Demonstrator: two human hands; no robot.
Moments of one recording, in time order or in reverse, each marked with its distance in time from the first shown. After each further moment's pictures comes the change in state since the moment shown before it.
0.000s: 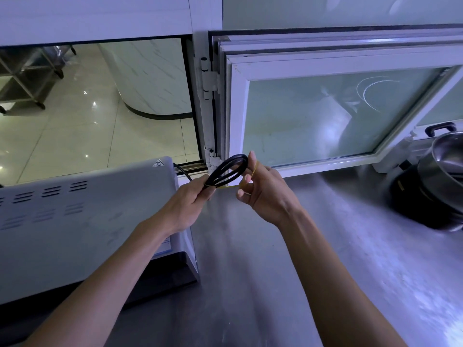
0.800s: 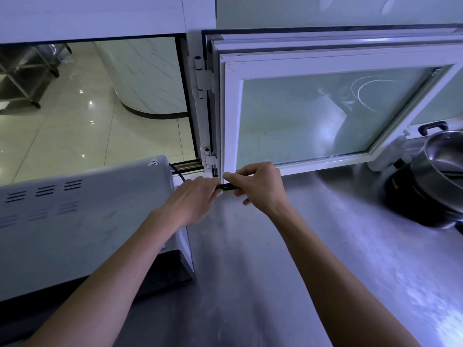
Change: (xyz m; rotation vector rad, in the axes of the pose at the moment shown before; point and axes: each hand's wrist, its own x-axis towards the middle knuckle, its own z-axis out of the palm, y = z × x) left_hand 0.023 0.015 0.014 0.609 -0.122 0.004; right_hand 0.003 0.003 -0.003 -0.927 0.328 -0.256
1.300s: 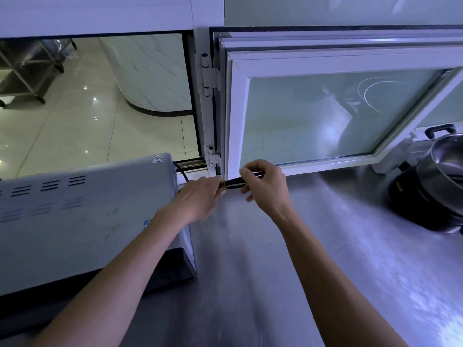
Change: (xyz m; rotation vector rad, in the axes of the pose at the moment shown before) left_hand 0.004 -0.002 0.009 -0.052 -0.008 -0.082; right_hand -0.001 0.010 0.003 0.083 0.093 -0.011
